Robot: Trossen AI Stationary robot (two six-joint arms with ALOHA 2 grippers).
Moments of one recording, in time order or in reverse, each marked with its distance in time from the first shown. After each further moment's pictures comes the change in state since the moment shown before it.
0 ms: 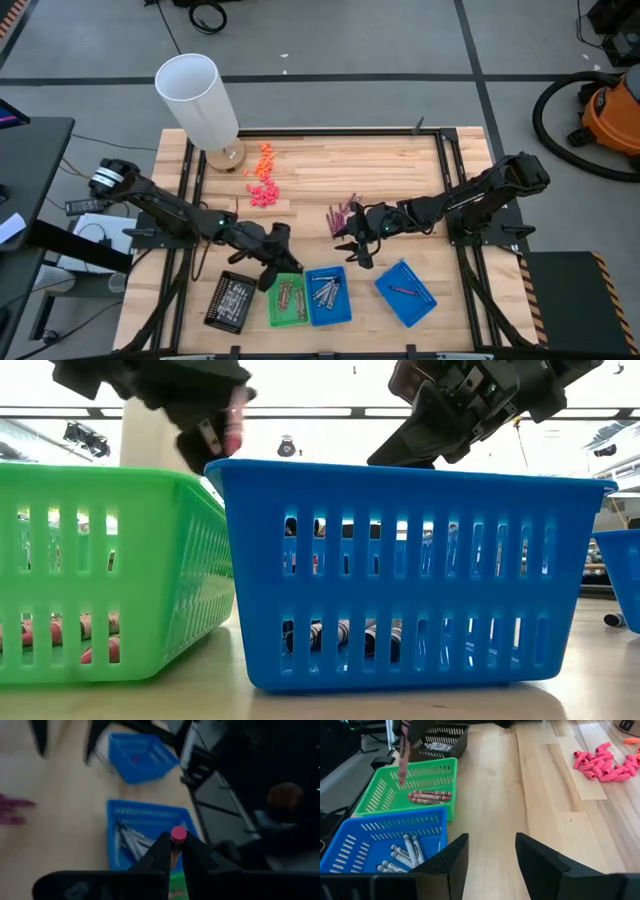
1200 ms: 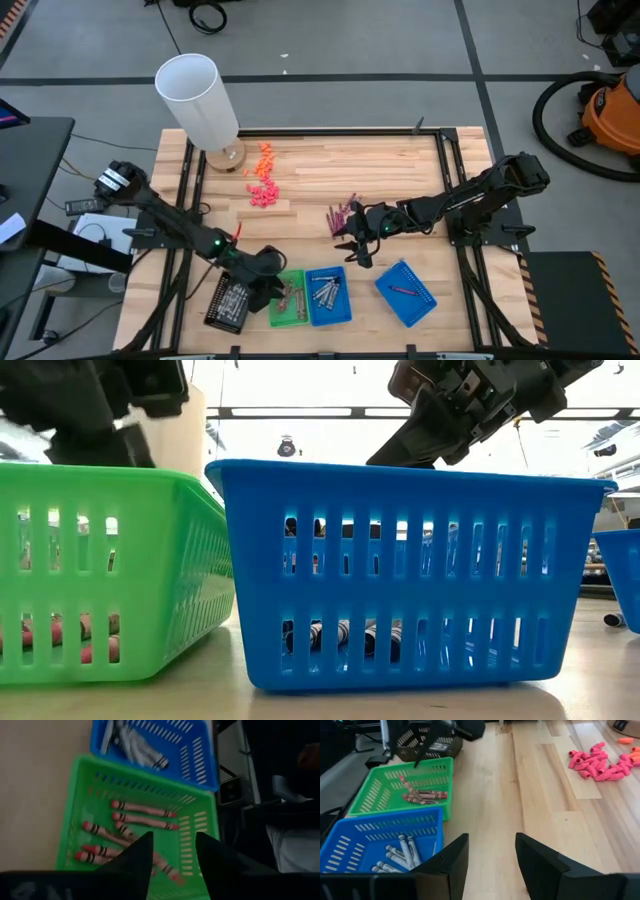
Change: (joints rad) left arm -0.201 0.071 -0.003 -0.197 -0.081 -0.315; right arm 0.000 0.002 0.000 -0.004 0.023 0.000
